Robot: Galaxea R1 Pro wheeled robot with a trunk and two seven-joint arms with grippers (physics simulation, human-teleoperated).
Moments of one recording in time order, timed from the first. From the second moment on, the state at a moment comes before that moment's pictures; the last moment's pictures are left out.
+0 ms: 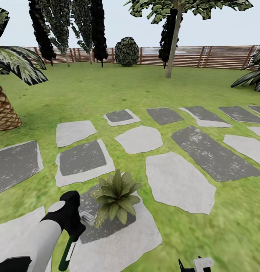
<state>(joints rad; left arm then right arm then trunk) -0.75 0.02 0.06 -0.61 -1.43 0.99 -1.41 -0.37 -0.09 -0.14 -0.04 0.23 -0.67 0.02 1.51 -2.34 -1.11</state>
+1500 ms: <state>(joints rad) -0.76 0.00 0.05 -0.61 -1.43 1.00 -1.42 -0.37 -0.10 -0.14 -0.04 0.23 -0.67 0.02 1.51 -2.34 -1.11</state>
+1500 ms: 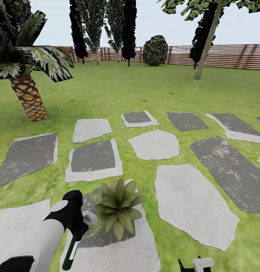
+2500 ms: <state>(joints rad) -0.76 0.01 0.06 -0.61 -1.44 1.00 -1.42 -0.37 -0.09 -0.14 -0.04 0.23 -0.67 0.02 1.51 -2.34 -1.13</state>
